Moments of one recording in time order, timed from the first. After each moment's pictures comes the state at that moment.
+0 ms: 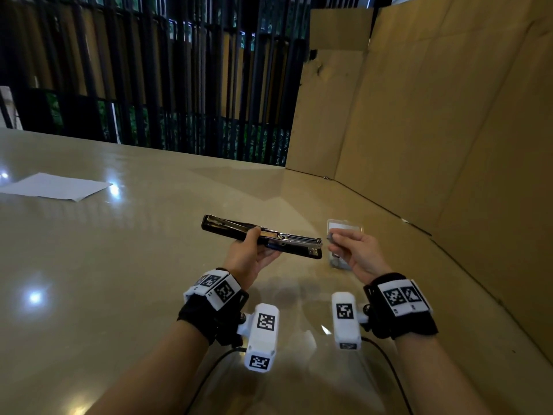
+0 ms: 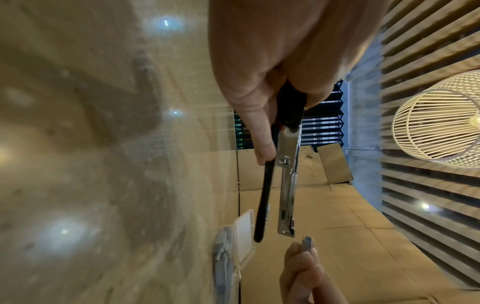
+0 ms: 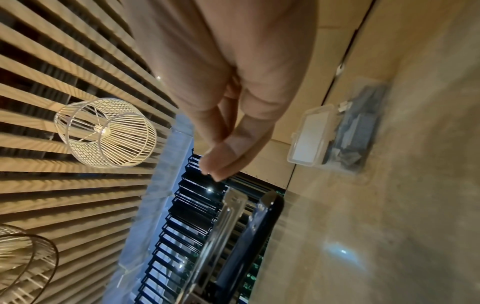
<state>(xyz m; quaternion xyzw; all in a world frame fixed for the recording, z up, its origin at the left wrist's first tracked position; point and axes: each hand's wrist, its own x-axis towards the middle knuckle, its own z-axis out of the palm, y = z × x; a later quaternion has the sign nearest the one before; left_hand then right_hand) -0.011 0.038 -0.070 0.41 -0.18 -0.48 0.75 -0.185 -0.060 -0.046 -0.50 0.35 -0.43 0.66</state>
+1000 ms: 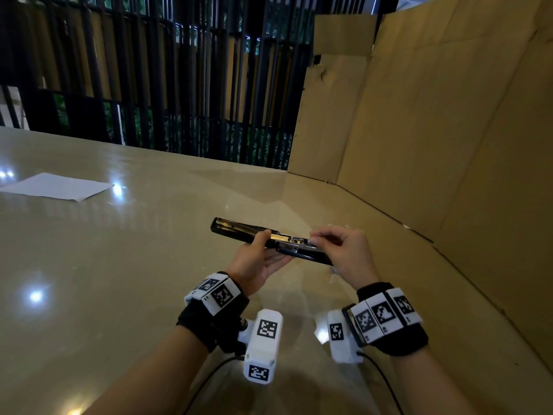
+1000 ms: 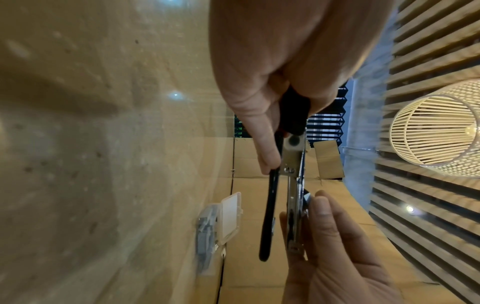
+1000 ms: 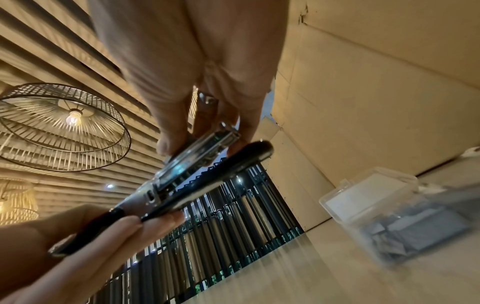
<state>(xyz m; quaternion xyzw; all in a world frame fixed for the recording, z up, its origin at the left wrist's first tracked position) -0.027 0.045 -0.055 0.37 -0.20 -0.54 0.73 -0.169 -0.031 -0.033 -0.80 0.32 -0.43 0.26</state>
